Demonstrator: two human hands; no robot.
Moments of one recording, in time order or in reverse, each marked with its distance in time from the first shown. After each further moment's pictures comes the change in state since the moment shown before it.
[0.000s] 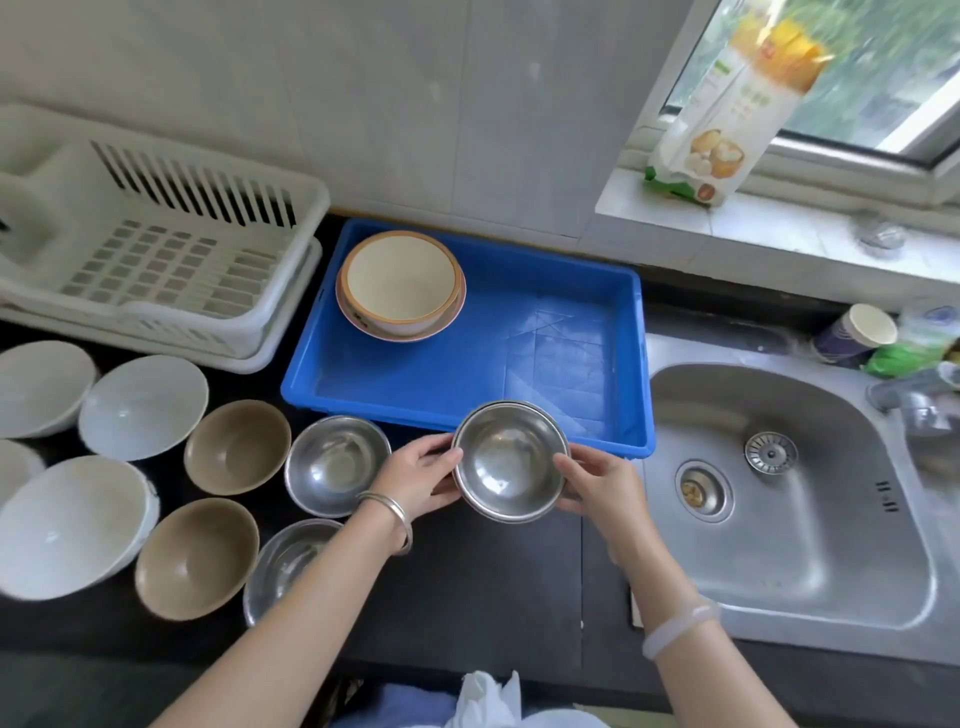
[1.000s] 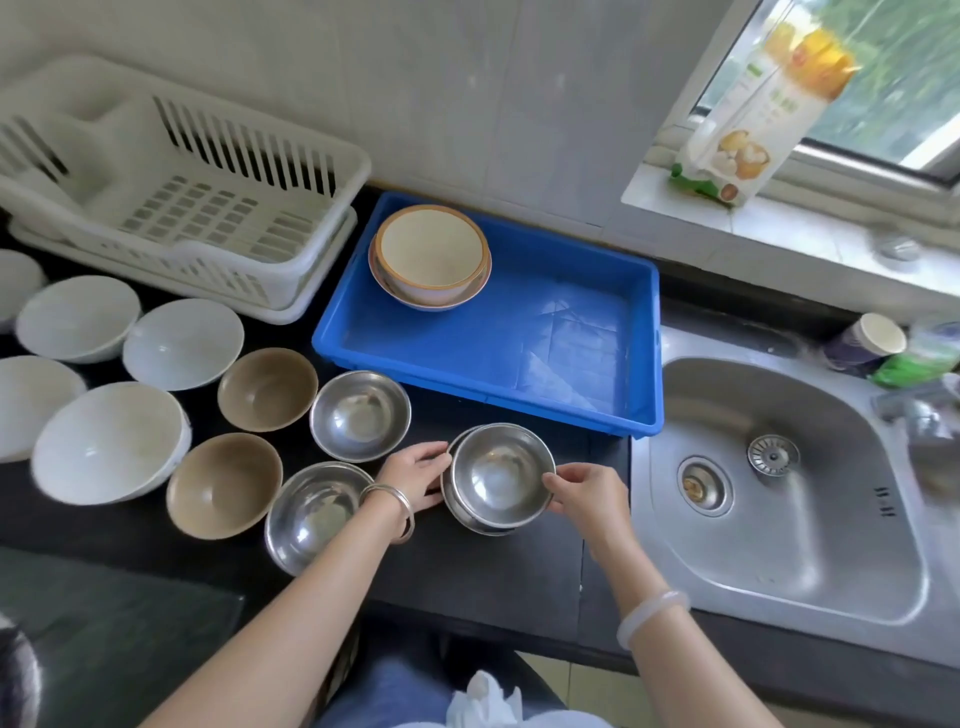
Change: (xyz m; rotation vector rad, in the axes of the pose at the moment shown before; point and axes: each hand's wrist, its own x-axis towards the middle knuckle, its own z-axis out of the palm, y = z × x) left_hand -0.008 -0.053 -0.020 -0.012 0.114 -0.088; right_hand -0.025 0.033 0.010 -0.360 0.084 0.035
